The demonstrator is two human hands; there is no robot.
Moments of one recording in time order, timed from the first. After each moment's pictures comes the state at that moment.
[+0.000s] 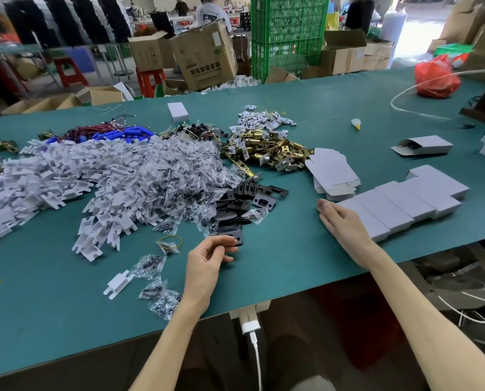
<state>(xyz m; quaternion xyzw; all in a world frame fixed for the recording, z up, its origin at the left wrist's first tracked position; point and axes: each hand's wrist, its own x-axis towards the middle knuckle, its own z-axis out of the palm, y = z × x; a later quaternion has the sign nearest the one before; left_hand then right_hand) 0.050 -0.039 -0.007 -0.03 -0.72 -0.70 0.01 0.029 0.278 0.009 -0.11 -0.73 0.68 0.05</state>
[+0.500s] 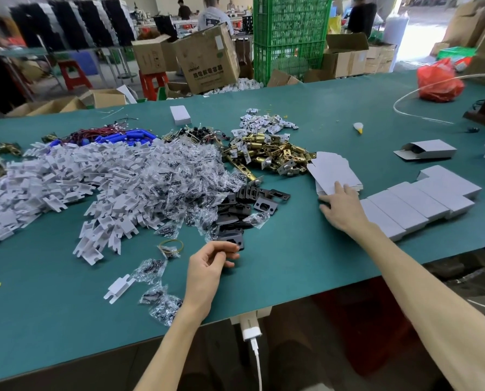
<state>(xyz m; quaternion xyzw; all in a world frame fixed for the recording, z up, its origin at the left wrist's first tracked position) 0.048 -0.041 -0.010 -0.02 -0.72 -0.69 0.01 -0.033 0.295 0.035 -0.10 -0.99 0.09 0.03</state>
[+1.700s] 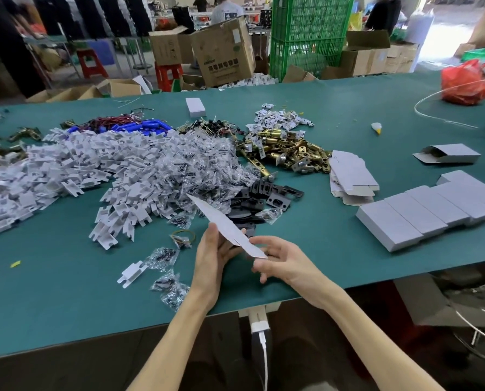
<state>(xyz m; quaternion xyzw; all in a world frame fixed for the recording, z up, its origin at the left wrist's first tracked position) 0.046 -0.043 0.003 -0.01 -0.53 -0.85 -0.01 0.076 0.140 0.022 0.06 -0.65 0.74 -0.16</state>
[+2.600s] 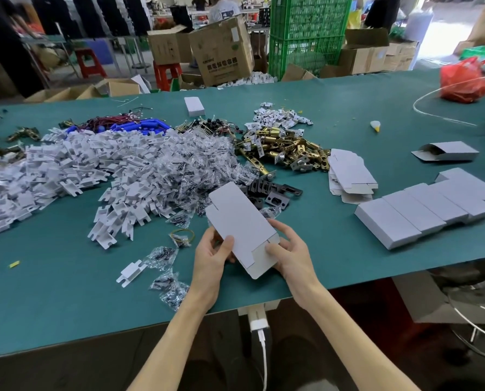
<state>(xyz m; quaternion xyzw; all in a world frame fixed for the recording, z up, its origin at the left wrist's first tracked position) 0.046 -0.044 -0.012 -0.02 -0.63 -0.78 0.02 0.073 0.127 0.012 -0.06 -0.62 0.78 -0.01</state>
